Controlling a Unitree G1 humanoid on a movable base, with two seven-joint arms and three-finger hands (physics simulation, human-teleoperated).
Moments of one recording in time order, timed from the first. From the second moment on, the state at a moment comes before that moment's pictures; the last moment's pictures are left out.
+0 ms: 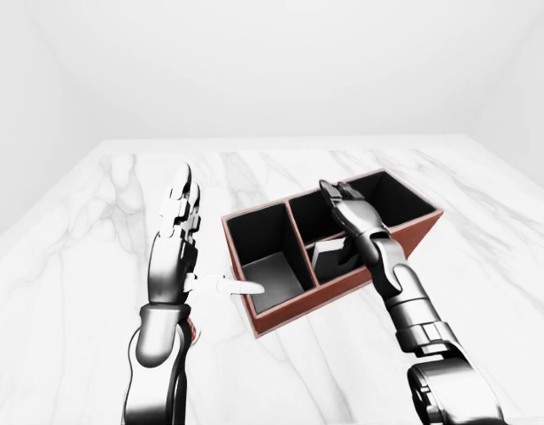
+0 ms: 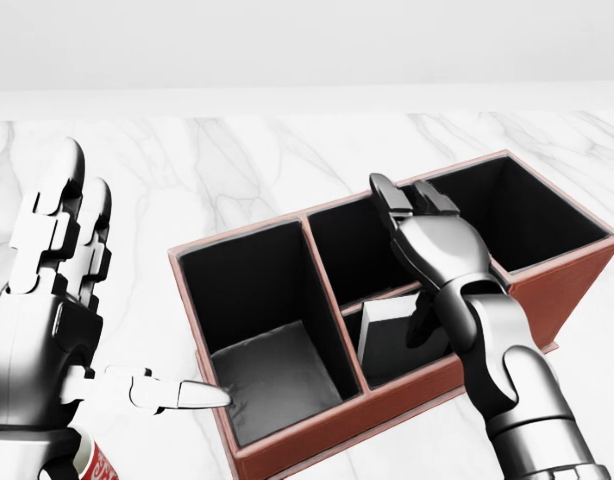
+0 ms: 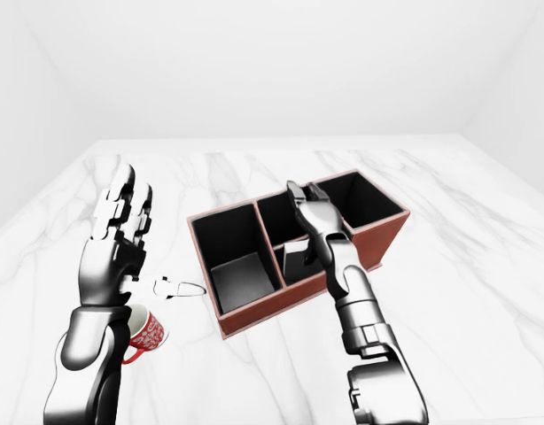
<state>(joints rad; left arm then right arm) 0.05 0.02 0.00 -0.58 0.08 0.09 -0.10 -0.57 -0.22 0.04 0.50 -1.11 -0.07 0.12</state>
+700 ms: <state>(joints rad) 0.05 0.02 0.00 -0.58 0.08 0.09 -0.10 -0.43 -0.19 -0.07 -0.11 -0.93 0.09 0.38</state>
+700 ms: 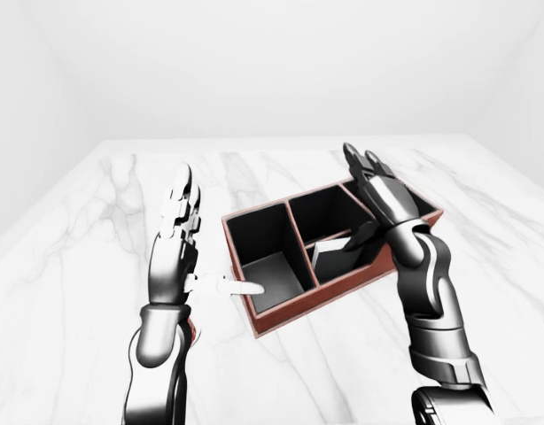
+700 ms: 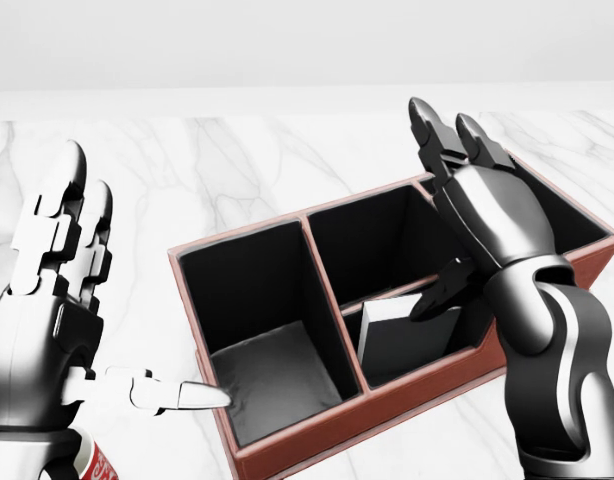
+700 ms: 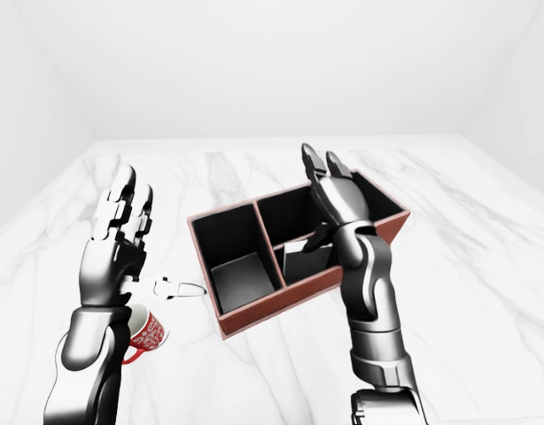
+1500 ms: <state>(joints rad) 0.05 0.02 0.00 -0.59 0.06 0.09 -0.10 -0.29 -0.18 -0.17 -0.75 -0.57 0.09 0.48</state>
